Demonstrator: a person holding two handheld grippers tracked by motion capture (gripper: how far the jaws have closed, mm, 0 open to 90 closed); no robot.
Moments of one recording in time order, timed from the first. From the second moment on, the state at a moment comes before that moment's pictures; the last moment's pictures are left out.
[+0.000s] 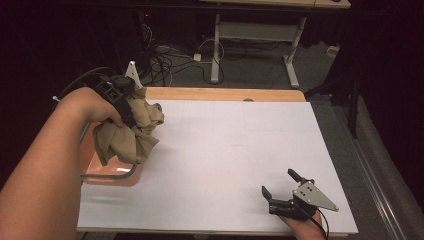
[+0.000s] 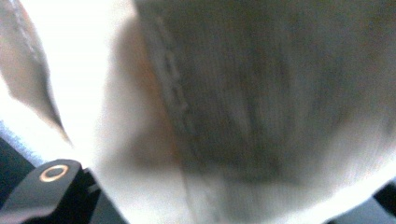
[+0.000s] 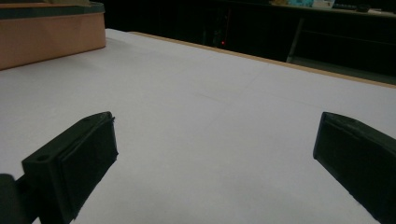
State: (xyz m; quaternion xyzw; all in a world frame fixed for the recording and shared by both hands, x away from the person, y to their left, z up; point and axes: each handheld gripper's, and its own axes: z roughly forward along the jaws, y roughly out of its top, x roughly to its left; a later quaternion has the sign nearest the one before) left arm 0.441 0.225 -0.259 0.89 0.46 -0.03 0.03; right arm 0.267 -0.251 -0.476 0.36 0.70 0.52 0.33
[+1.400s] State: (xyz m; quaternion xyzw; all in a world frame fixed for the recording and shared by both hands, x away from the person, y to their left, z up) left arm 0.447 0.143 -0.270 0.92 0.40 -0.03 0.05; right arm 0.266 -0.250 -0.477 0.36 0.70 0.52 0.32
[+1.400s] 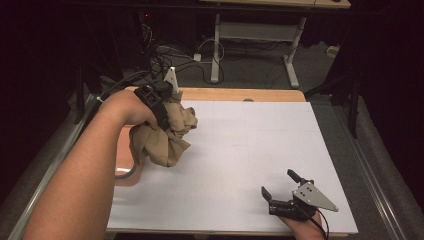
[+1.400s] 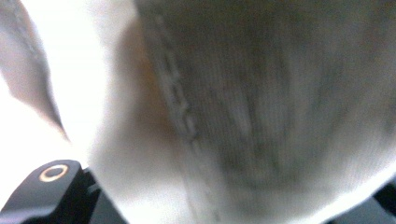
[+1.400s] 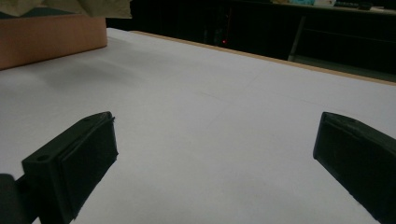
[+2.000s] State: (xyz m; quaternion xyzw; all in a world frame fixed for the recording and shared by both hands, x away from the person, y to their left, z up) left arm 0.452 0.108 -0.288 0.92 0.37 -0.04 0.08; right arm 0.266 -0.252 -0.477 0.37 0.70 0.52 0.32
